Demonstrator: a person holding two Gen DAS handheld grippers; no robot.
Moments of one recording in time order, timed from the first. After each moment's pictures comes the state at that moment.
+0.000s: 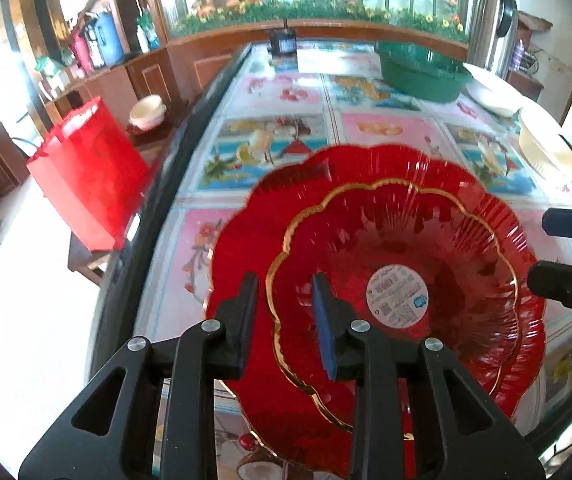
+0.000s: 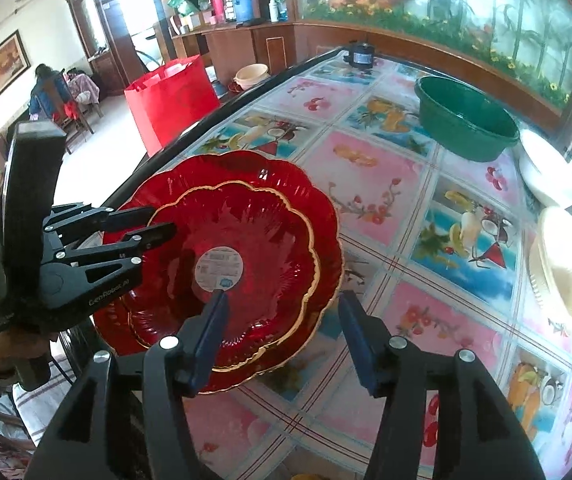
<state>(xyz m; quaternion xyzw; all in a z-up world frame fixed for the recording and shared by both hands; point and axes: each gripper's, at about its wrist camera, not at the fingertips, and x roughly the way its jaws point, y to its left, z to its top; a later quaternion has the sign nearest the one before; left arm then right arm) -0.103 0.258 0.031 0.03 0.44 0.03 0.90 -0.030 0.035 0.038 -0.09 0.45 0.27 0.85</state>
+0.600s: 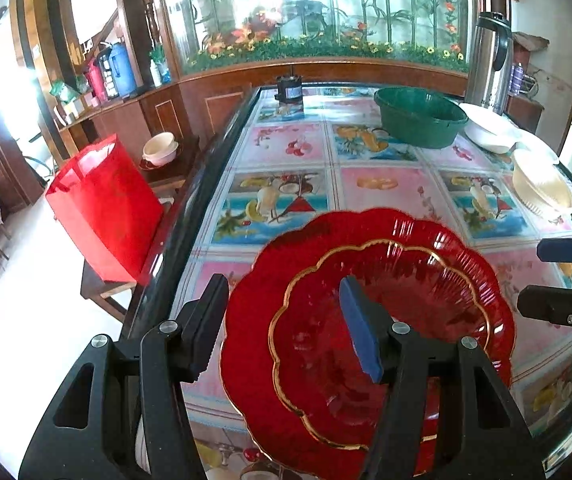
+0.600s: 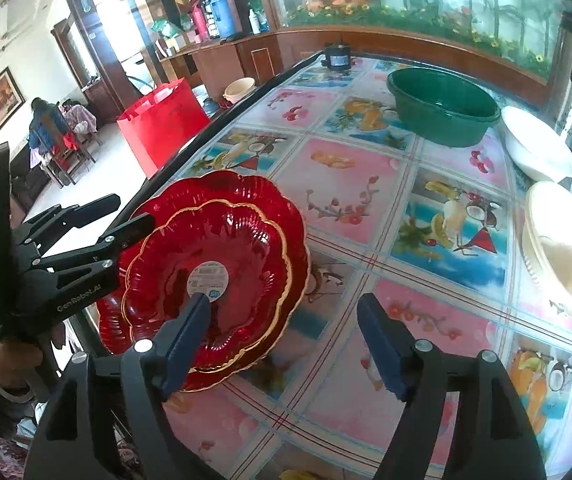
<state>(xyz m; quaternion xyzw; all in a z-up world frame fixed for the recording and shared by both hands) -0.104 0.248 0.066 0.04 0.38 0.04 0.92 -0.023 0.006 0.047 -0.04 0.45 0.27 0.85</state>
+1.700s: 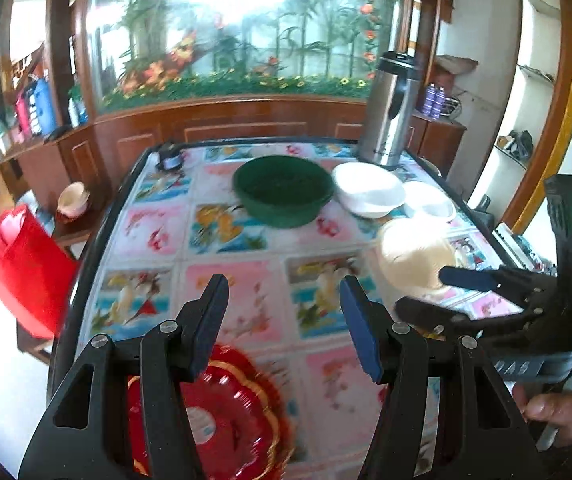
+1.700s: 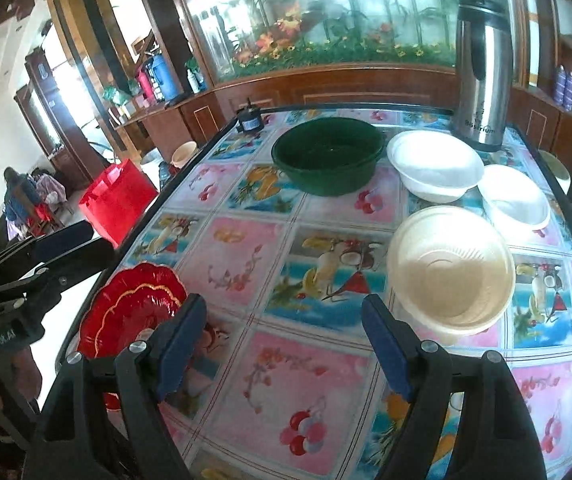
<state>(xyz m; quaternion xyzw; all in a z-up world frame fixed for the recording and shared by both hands) -0.061 0.115 0.169 0.01 0.35 -0.11 0.93 0.019 -0.105 0.096 0.04 0.40 0.20 0.89</state>
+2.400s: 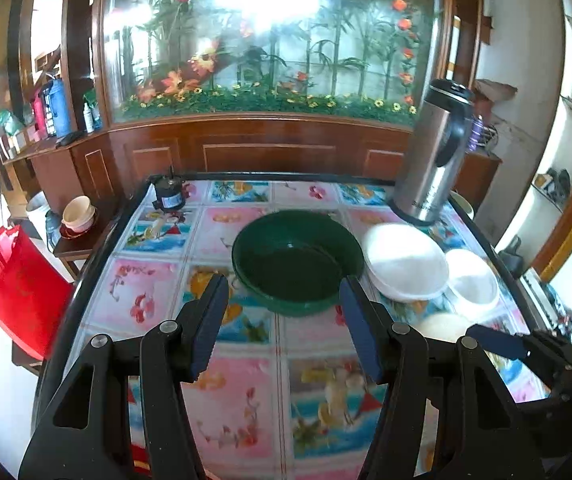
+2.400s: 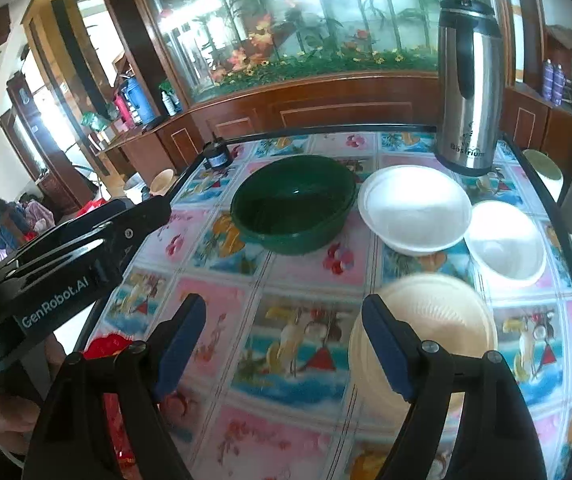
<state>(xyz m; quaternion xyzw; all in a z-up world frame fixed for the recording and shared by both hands) 0.075 0.093 0.174 -0.02 0.33 -0.04 0.94 0.105 -0.123 0.113 0.07 0.40 0.17 0.90</state>
